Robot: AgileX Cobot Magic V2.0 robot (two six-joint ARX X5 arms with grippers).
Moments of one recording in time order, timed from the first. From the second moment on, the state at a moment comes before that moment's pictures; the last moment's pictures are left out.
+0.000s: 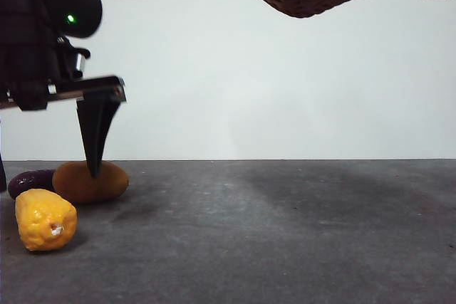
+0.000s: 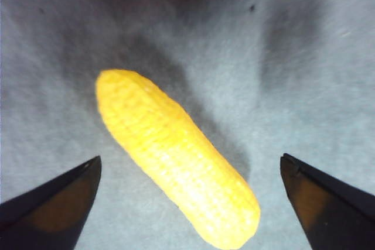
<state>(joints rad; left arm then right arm) -0.35 1.63 1.15 -0.93 0.08 -0.44 0.36 1.29 1.64 -0.97 -0.20 0.00</state>
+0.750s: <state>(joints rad) -0.37 1.75 1.15 -0.89 0.03 -0.47 0.36 1.29 1.64 -0.99 -0.20 -0.03</state>
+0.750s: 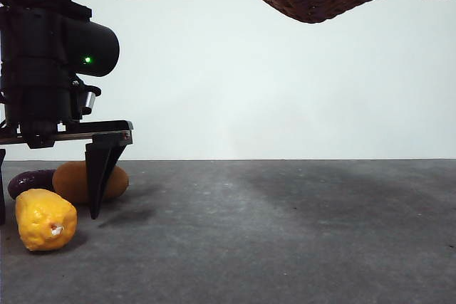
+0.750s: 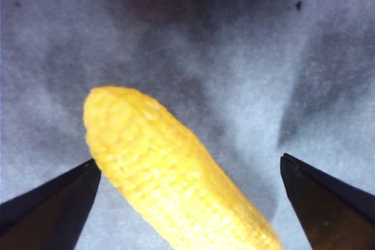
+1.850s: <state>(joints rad) -0.39 1.26 1.15 -0.73 0.14 -0.10 0.36 1.30 1.49 -1.01 -0.14 0.07</state>
